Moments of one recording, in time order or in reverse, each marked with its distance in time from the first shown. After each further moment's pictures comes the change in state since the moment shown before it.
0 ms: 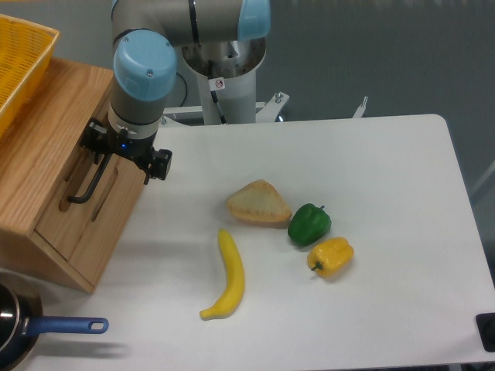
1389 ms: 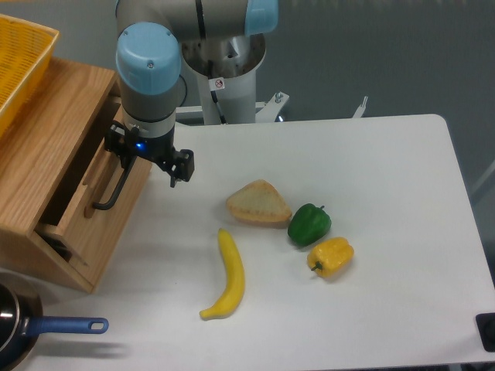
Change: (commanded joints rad) arm 0.025 -0.002 0.038 0.002 0.164 0.069
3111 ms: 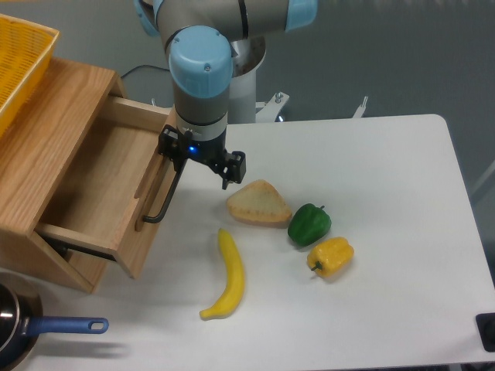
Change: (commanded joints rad) arm 0.124 -0.003 0.002 0.000 0.077 0.153
